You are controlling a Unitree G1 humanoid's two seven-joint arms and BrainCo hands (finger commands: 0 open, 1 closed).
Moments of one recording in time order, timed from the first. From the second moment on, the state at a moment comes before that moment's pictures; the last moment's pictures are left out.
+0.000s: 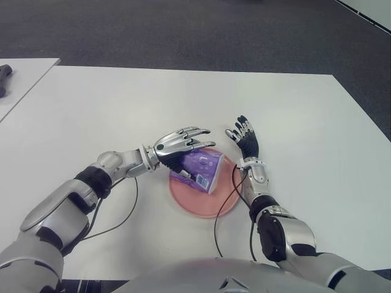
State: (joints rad) left arm -0.57 0.58 -0.74 0.66 0.99 -0.82 0.61; right arm -0.51 0.03 -0.27 1.17 0.09 -0.64 0.12
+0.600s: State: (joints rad) left arm -0.48 0.60 -0.64 0.45 0.96 -0.76 0.43; right arm -0.51 0.03 -0.26 1.17 0.09 -0.65 0.11
